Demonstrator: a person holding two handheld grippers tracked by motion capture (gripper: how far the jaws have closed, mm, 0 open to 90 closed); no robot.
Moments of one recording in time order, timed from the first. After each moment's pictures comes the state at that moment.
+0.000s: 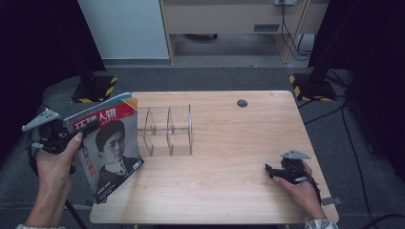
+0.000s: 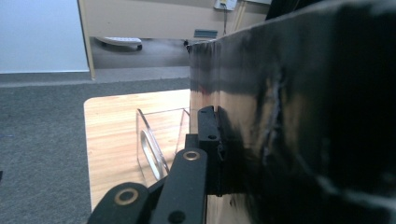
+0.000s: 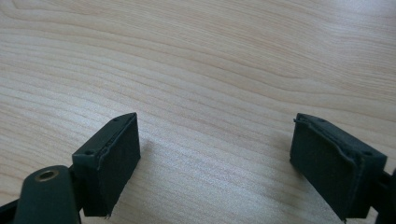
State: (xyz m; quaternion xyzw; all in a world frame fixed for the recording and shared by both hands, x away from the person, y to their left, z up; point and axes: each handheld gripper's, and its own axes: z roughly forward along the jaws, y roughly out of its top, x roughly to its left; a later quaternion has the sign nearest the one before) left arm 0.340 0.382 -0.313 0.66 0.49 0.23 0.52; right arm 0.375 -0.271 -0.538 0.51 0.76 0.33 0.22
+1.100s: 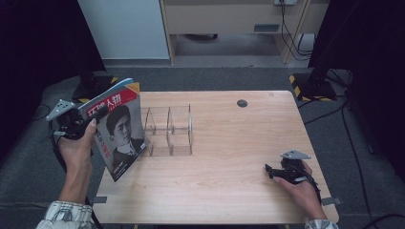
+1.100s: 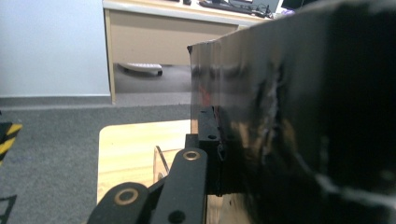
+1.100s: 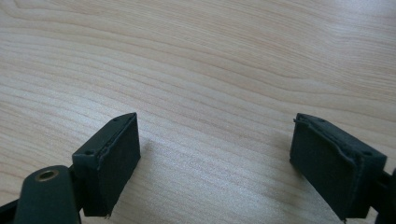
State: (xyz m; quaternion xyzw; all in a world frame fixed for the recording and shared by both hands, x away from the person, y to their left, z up) left arm 0.387 0.369 -0.337 0.62 0.49 0.29 0.53; right arm 0.375 -0.270 -0.538 0.51 0.76 0.33 0.22
